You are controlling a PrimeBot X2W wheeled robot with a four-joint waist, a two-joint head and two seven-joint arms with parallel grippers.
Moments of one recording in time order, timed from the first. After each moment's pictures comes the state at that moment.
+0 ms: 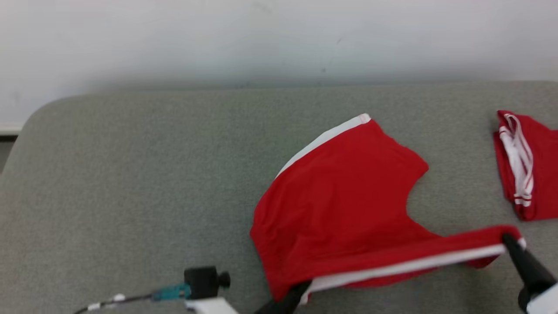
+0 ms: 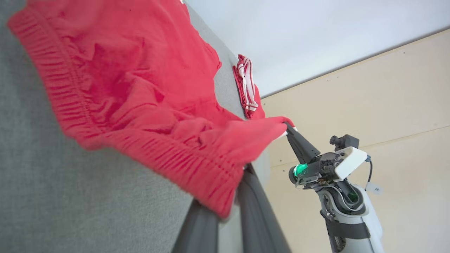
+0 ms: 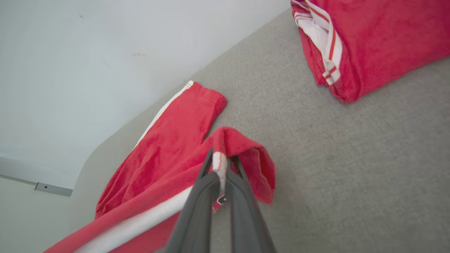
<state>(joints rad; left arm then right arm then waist) -0.27 0.46 -0.99 -0.13 -1.37 0.03 -0.18 0.06 -0.05 -0.25 -0.17 0.84 0.13 0.56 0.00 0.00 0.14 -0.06</state>
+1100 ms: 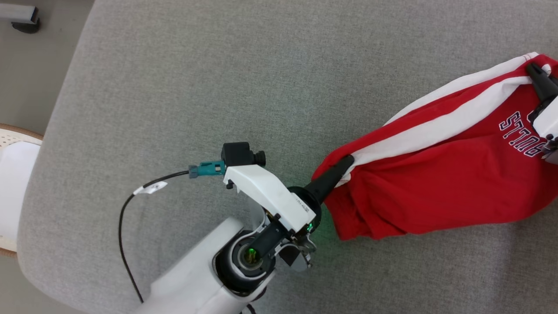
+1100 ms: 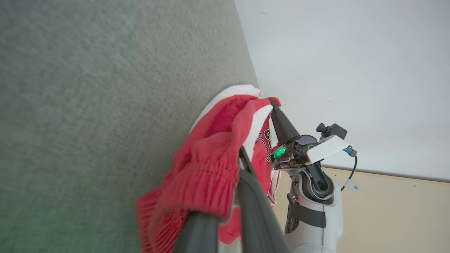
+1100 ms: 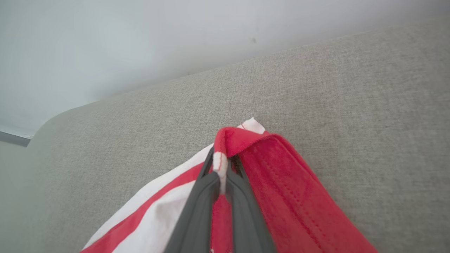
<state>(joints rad) -0.69 0.17 -0.80 0.10 -1.69 0.14 0.03 -0.80 -0.07 -0.30 0.29 0.41 0.13 0.73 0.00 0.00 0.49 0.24</state>
